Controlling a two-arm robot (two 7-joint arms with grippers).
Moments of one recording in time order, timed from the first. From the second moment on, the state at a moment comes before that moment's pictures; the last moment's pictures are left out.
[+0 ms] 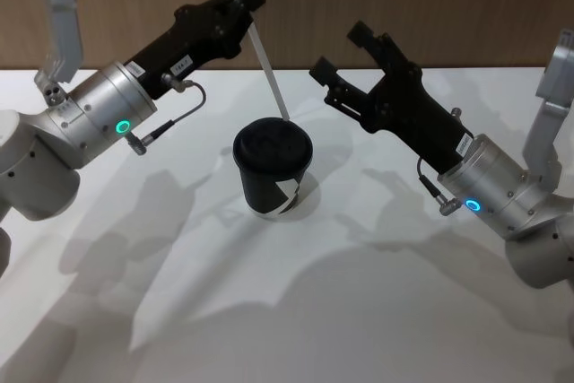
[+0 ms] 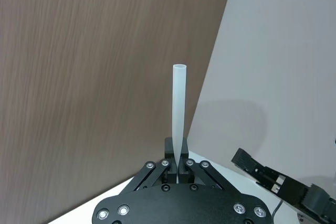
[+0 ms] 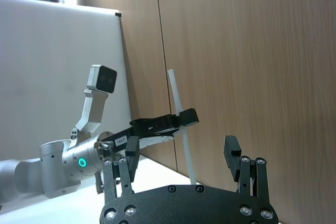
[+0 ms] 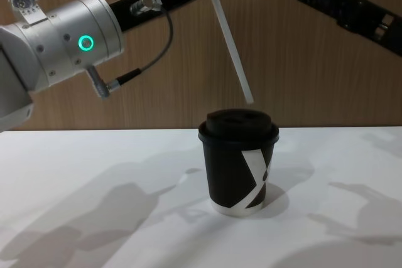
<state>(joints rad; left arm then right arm) -0.60 0.31 0.51 -1.32 -0.91 -0.04 -0.61 0.30 0.34 -0.28 -1.47 0.74 -0.21 0.79</state>
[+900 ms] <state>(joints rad) -0.63 0.29 0.51 -1.28 -0.88 -0.02 -0.64 0.30 0.34 -0.28 -1.47 0.74 -0.21 0.79</state>
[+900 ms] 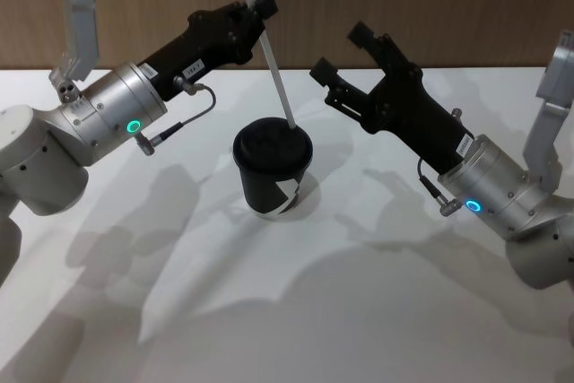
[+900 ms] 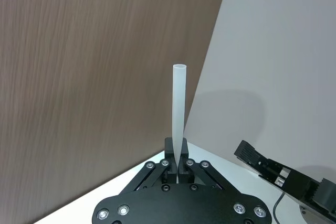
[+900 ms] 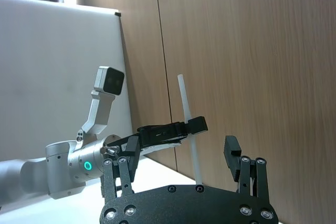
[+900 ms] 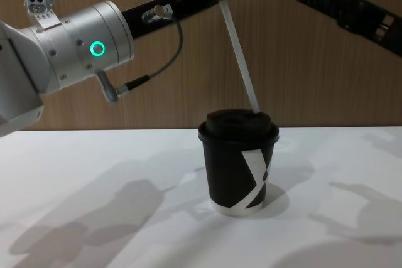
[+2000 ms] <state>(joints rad) -0.62 0.32 0.52 -1.32 -0.85 -0.01 -0.63 0.30 0.34 -0.28 -1.47 0.74 -0.21 0.79</state>
